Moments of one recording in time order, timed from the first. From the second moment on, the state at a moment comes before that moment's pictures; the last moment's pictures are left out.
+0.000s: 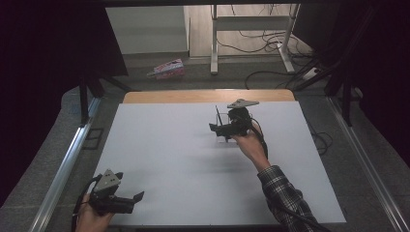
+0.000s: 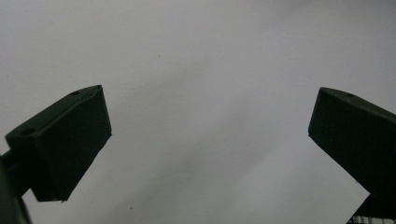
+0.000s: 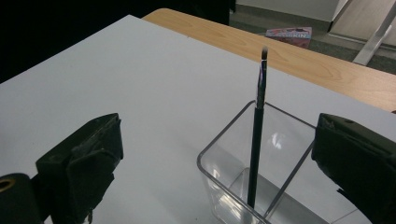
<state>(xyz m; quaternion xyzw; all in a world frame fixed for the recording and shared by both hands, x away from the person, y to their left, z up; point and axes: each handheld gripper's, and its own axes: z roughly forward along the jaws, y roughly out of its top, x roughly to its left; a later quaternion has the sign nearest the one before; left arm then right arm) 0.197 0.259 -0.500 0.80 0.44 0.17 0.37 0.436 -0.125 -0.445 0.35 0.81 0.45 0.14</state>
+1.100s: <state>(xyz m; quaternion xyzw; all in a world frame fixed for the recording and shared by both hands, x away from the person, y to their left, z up) 0.197 0.260 -0.499 0.80 0.44 0.17 0.37 0.409 -0.141 -0.452 0.33 0.83 0.43 0.15</state>
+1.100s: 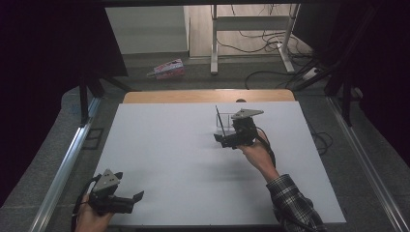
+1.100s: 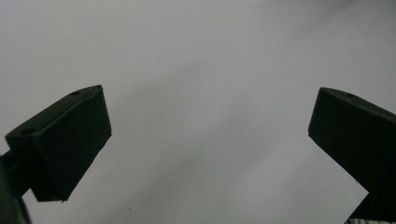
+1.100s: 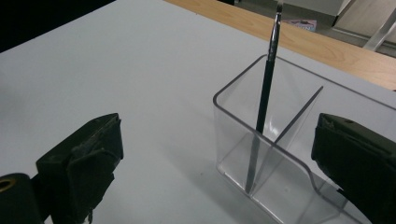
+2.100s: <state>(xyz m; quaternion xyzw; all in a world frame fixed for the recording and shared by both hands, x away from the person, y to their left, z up) 0.196 0.259 -0.499 0.80 0.44 0.17 0.37 0.385 -0.148 -0.446 0.32 0.84 0.43 0.14</state>
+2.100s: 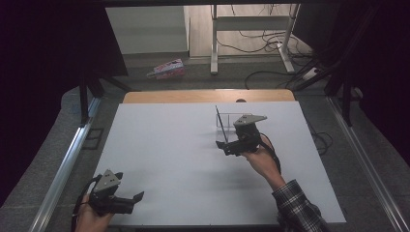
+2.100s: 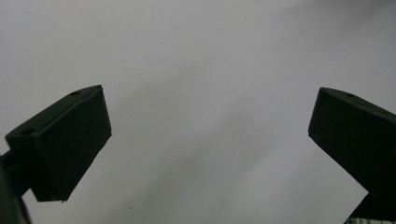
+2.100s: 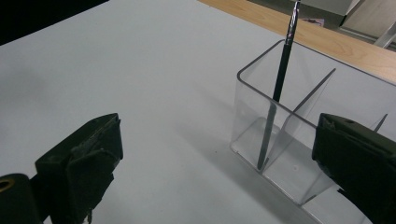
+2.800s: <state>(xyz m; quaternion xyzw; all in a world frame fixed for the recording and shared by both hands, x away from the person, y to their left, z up) 0.196 0.260 -0.499 0.80 0.44 0.17 0.37 0.365 -0.156 -0.442 0.30 0.84 0.42 0.14</state>
